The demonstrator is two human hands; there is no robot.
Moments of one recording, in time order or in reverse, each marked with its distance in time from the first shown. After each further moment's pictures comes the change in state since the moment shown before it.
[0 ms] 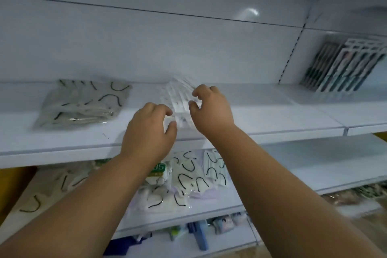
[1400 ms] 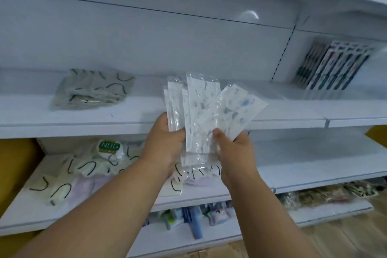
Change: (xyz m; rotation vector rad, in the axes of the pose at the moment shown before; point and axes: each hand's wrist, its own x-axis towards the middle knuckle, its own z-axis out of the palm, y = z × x) left_hand -0.078 0.066 -0.005 -1.166 -0.112 -0.618; right_hand -0.154 0.009 -0.046 1.033 0.122 0.679
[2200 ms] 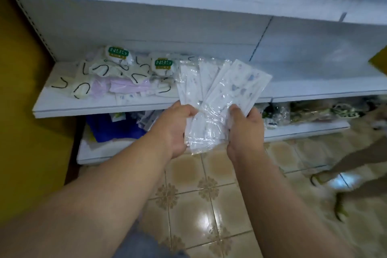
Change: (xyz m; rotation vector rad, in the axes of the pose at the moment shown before) left_hand -0.199 -0.143 -0.091 -0.202 -0.096 -0.587; right_hand -0.187 0.166 -0.076 0.016 0.160 0.122
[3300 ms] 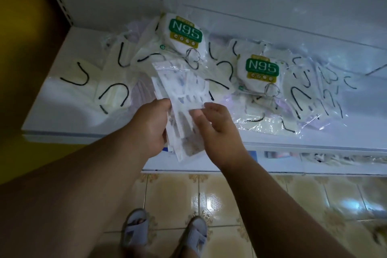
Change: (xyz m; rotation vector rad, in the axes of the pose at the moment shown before) left_hand 0.338 0.120 -0.337 -0.040 0.241 -0.086; right_hand 0.182 0.233 0.375 -0.846 -0.634 -0.179
